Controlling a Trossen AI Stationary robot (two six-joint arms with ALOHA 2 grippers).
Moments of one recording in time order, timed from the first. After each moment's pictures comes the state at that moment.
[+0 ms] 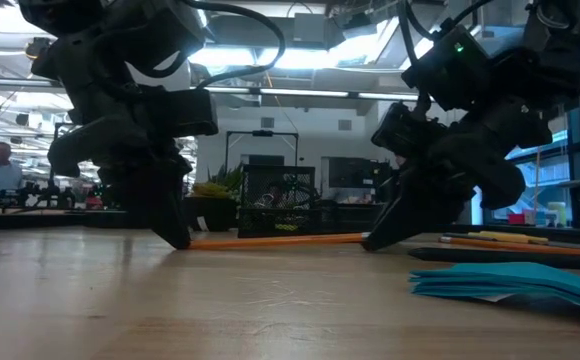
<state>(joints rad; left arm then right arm) -0.26 1.69 0.70 -0.11 -0.19 -0.35 0.15 1.77 0.57 0.50 0.03 0.15</state>
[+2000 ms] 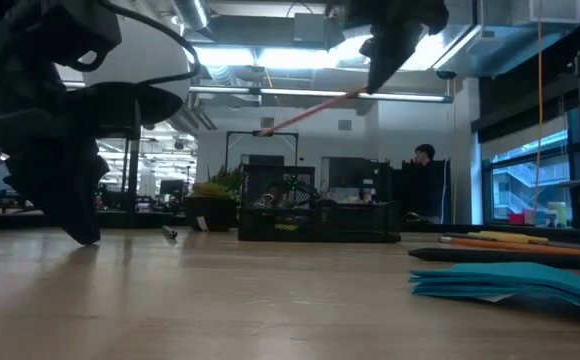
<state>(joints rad) -0.36 1.38 0.50 -0.29 -0.26 -0.68 -0.20 1.57 1.56 -1.10 0.09 -0.34</state>
